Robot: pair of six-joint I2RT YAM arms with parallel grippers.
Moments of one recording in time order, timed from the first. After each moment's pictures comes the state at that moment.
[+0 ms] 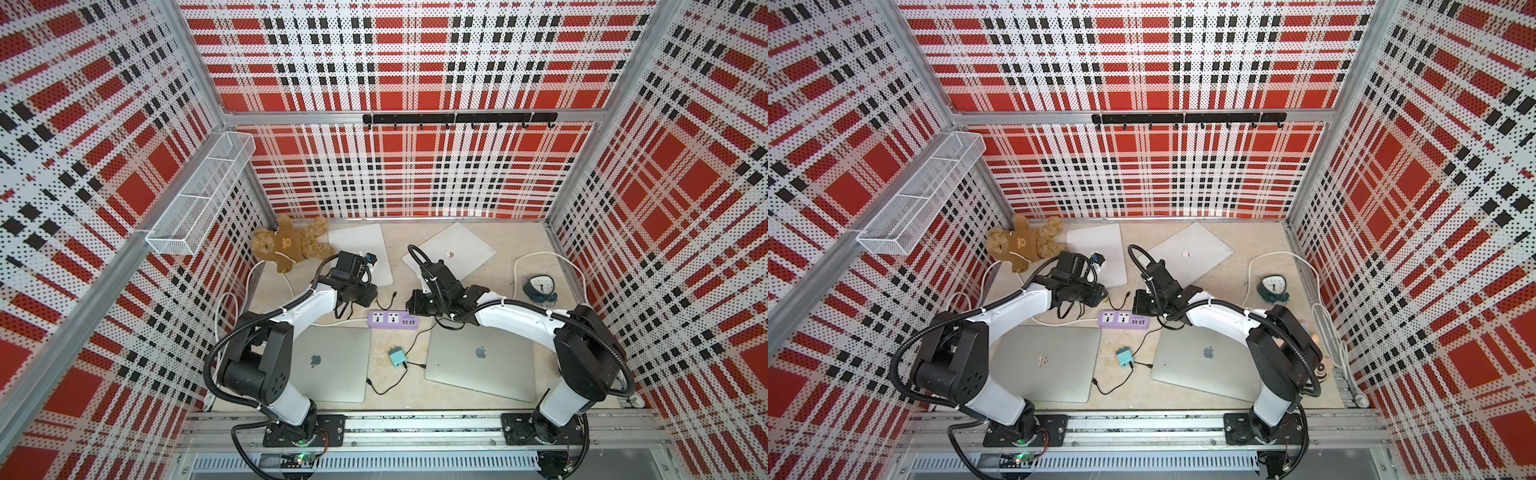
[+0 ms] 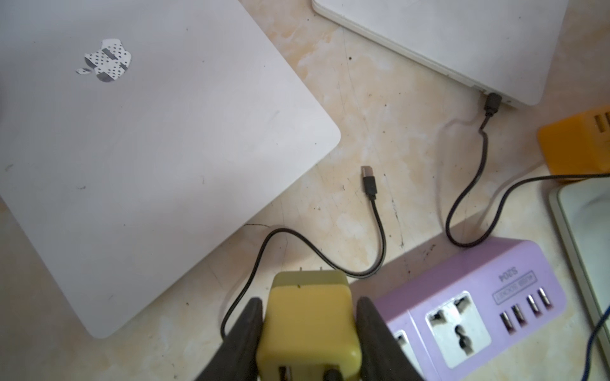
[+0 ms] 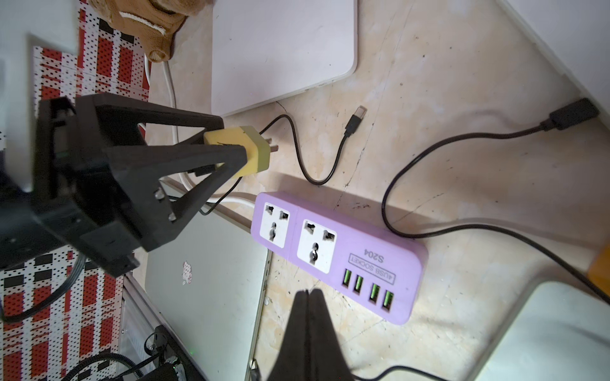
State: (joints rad) left arm -0.32 1.60 0.98 -0.35 0.15 0.09; right arm 0.78 1.67 1.10 -0.22 -0.17 0.77
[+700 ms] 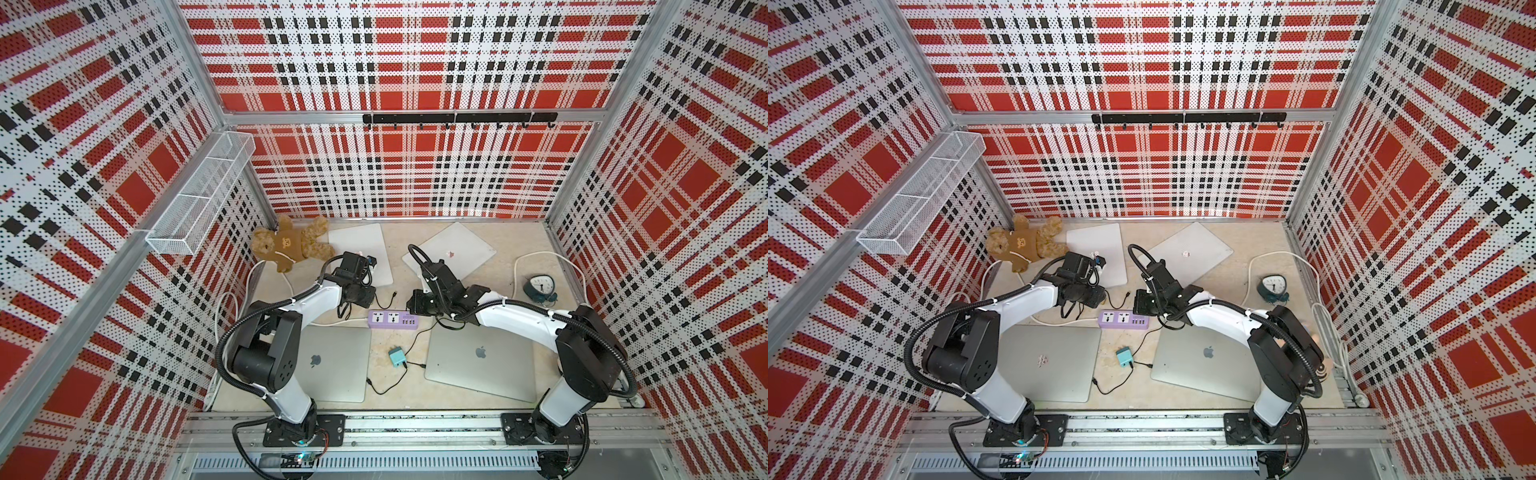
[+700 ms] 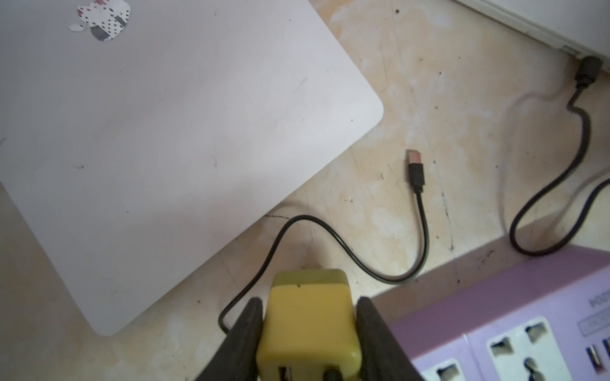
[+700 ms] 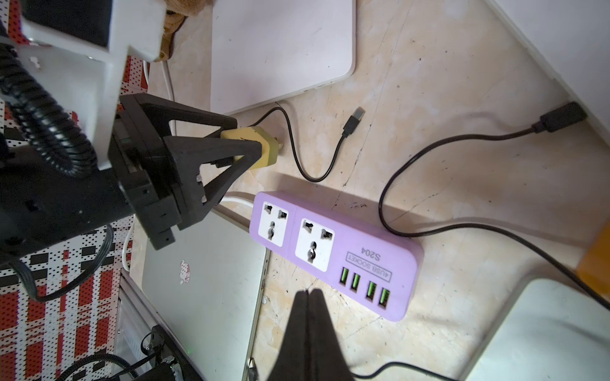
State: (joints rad) left arm -0.33 1.67 1.01 -0.37 0.06 0.09; right arm 0.78 1.66 1.10 -0.23 -0.17 0.77
